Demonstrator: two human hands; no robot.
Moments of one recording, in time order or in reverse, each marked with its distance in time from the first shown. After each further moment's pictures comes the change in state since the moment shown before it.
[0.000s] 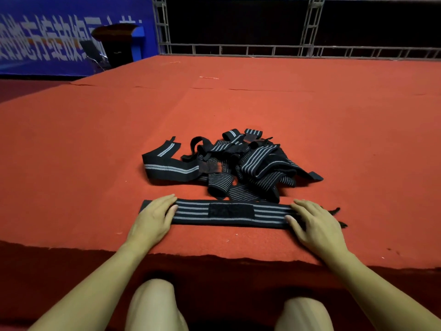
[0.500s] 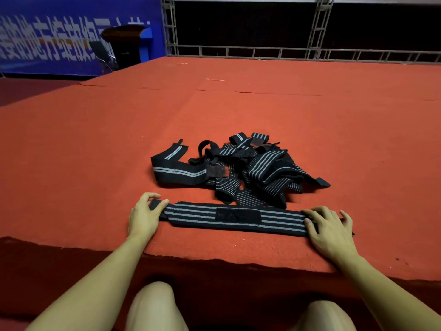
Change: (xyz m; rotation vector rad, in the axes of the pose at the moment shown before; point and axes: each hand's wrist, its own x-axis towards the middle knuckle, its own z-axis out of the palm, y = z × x) left_hand 0.014 -0.016 -0.021 -0.386 0.083 -0.672; right_hand 0.005 0.016 0.004 -0.067 -0.246 0.243
